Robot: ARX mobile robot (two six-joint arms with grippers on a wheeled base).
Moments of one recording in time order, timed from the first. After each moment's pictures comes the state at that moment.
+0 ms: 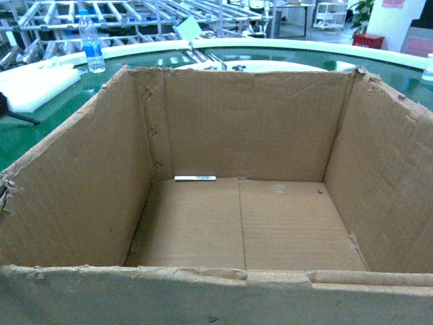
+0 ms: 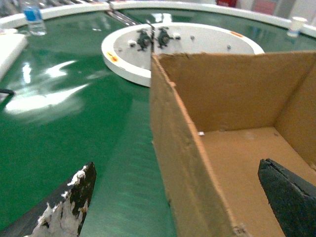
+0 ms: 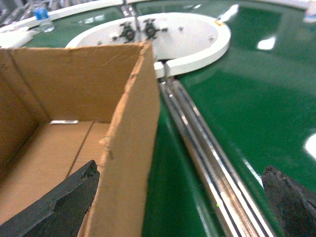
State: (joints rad) left arm -0.27 0.77 0.32 0.24 -0.08 -0.08; right arm -0.05 0.59 0.31 0.06 -0.18 0.06
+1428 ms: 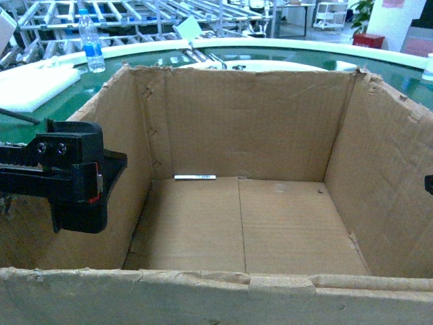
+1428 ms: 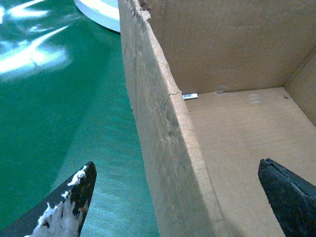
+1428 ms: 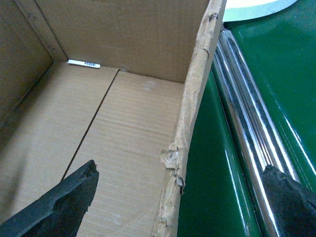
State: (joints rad) left arm -0.34 1.23 0.45 0.37 -0.10 -0.13; right arm 0.17 1.08 0.48 0.12 -0.13 0.00
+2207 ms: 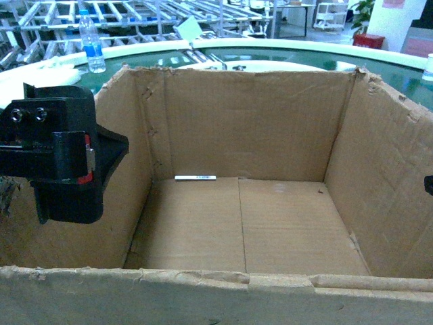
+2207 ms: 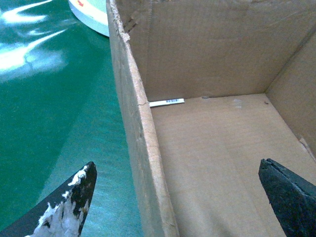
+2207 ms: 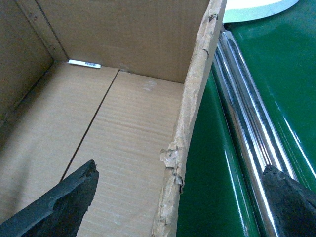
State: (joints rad) left arm -0.39 1.12 0.48 0.24 -0.13 -0.18; right arm 0.17 1.08 0.48 0.12 -0.13 -0.01
